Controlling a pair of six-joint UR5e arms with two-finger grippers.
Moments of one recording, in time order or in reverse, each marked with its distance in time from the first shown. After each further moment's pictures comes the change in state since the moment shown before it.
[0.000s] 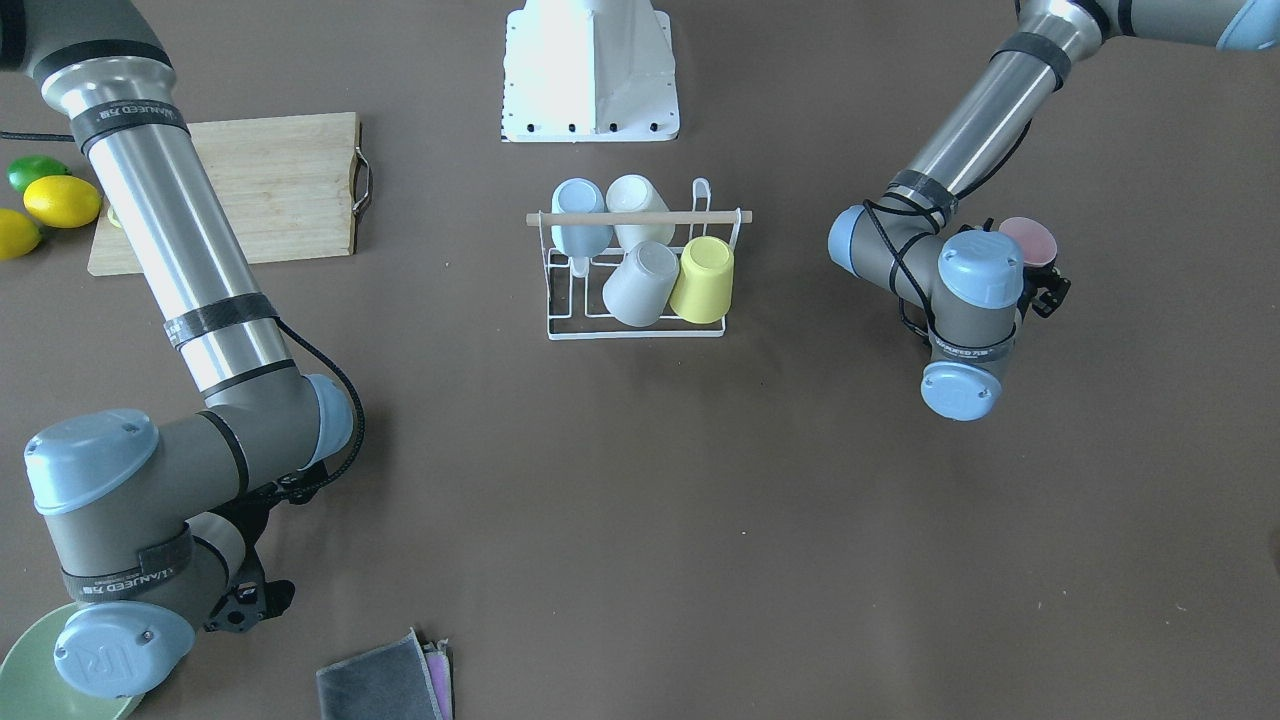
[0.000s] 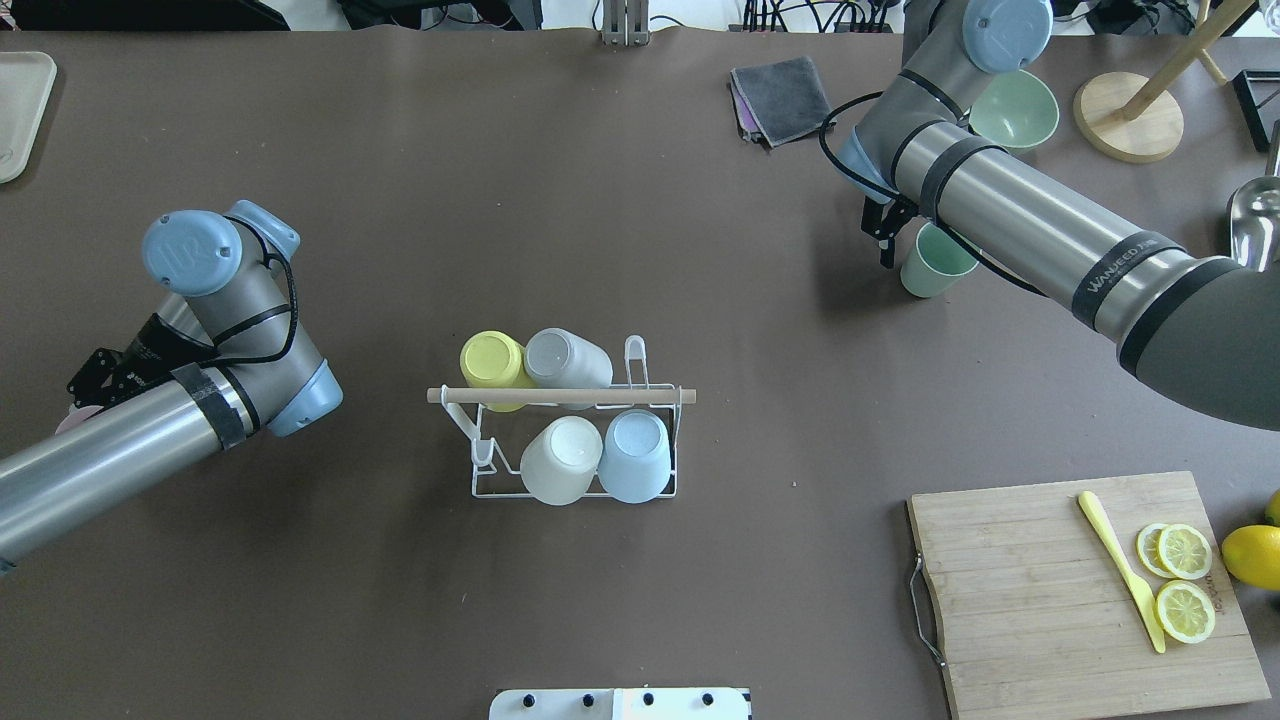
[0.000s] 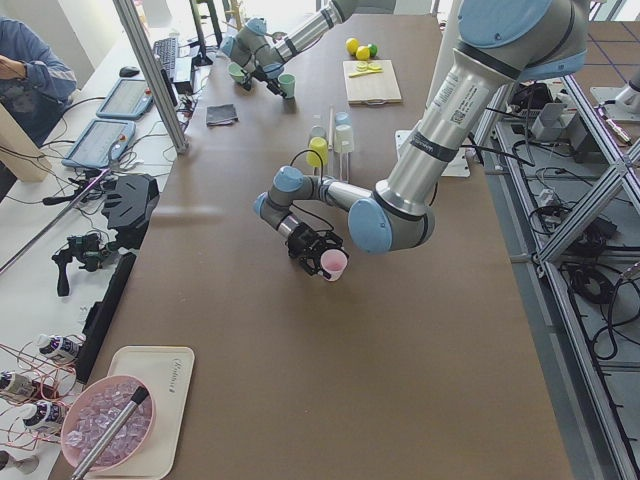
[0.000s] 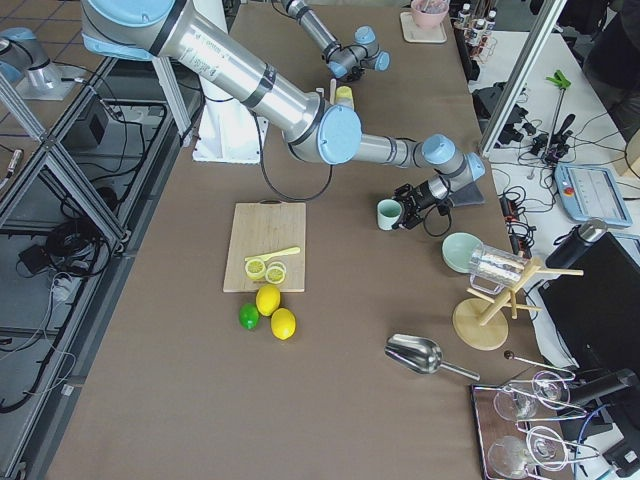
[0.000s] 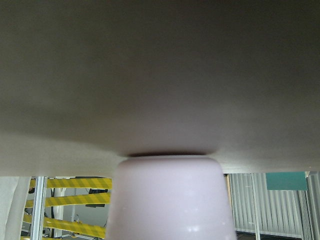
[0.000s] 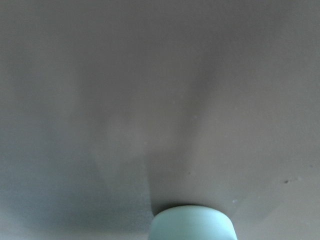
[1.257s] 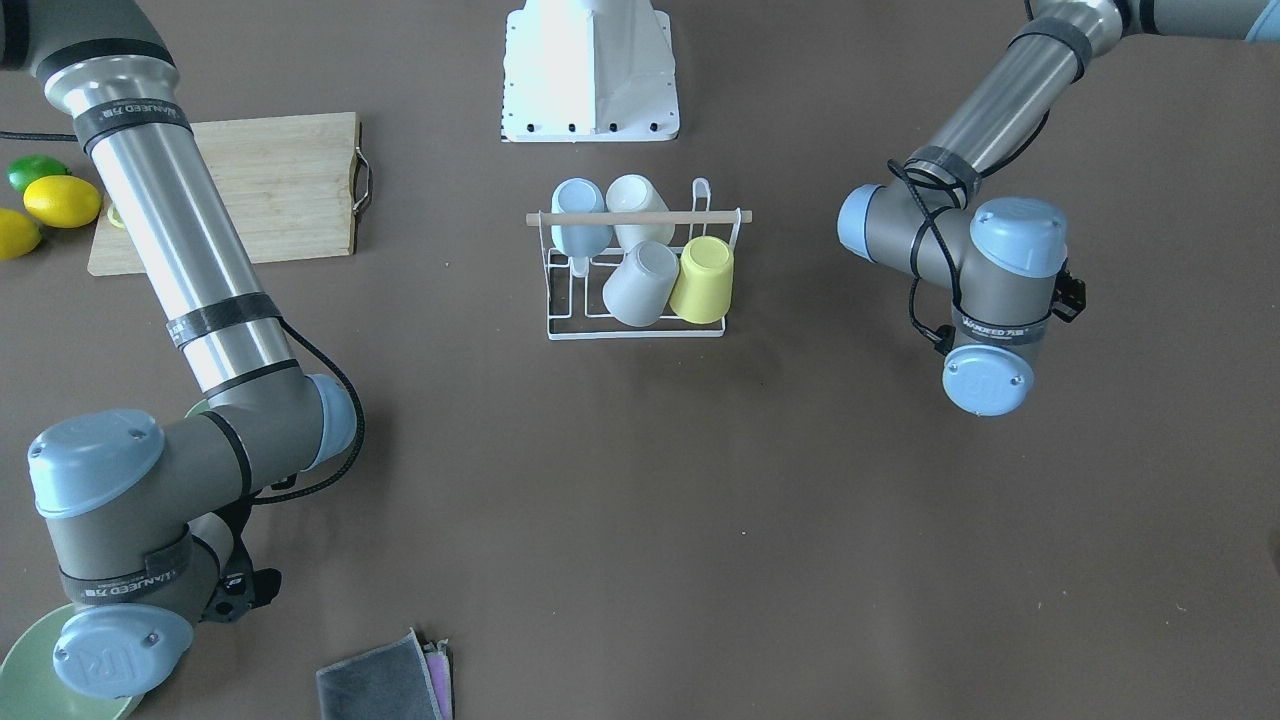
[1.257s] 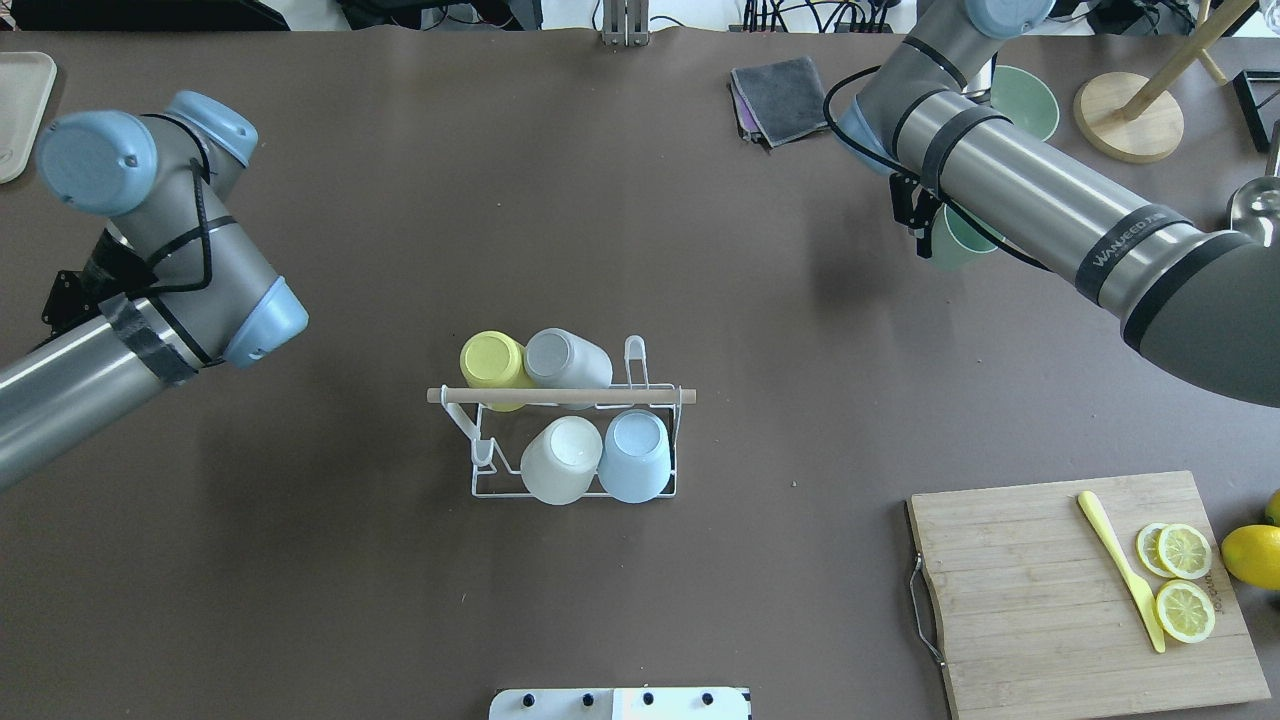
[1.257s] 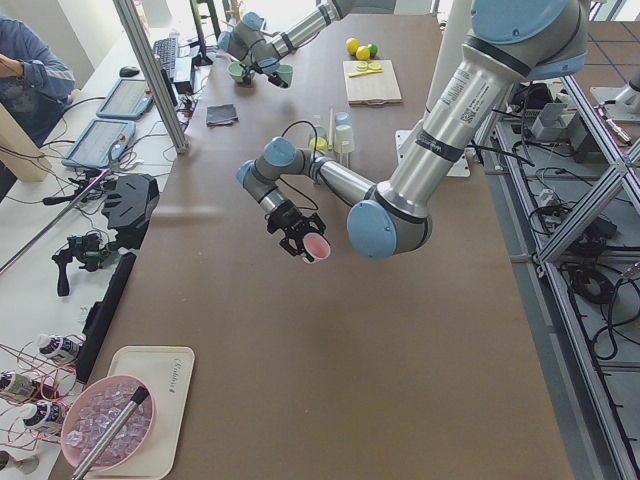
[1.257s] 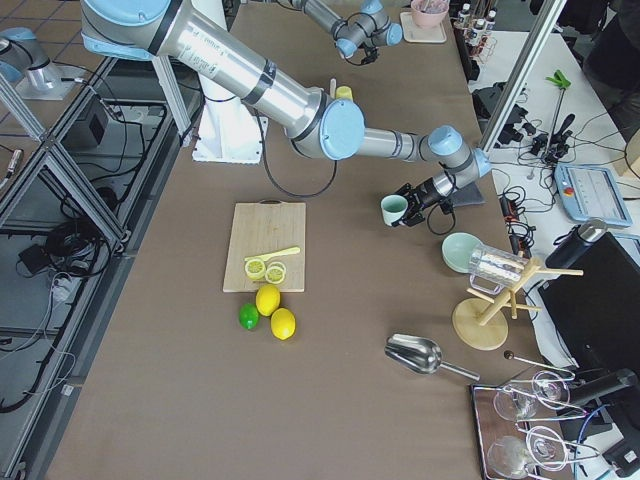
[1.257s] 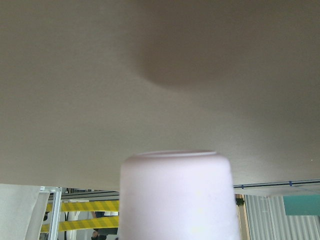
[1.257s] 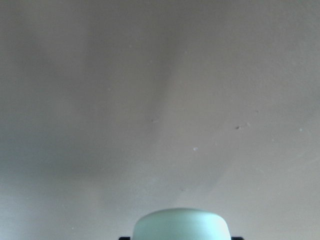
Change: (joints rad) left arm -0.158 0.030 -0.307 -0.007 0.034 -0.008; right arm 0.046 0.042 0.010 -0.157 -0.068 -0.112
